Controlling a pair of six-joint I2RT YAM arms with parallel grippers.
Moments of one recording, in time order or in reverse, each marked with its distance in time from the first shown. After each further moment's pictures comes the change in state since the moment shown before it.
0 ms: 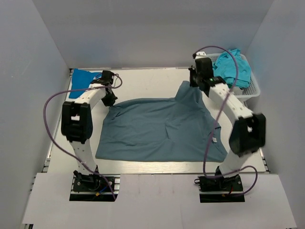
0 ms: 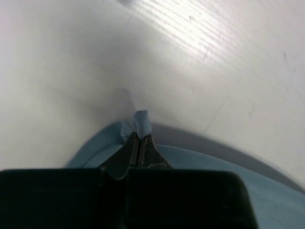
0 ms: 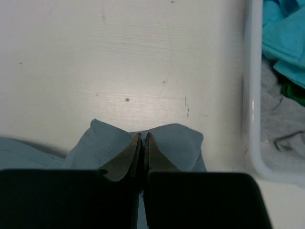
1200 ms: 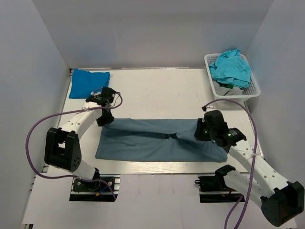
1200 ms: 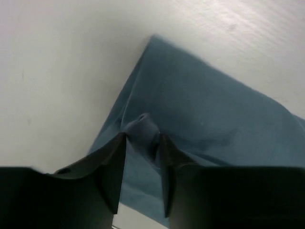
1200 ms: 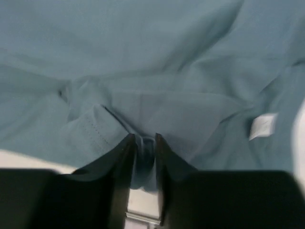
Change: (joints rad) left arm -0.108 -0.476 -0.410 -0.133 -0.118 0.045; right arm 0.163 -0.885 -0.840 -0.243 -0.076 0.268
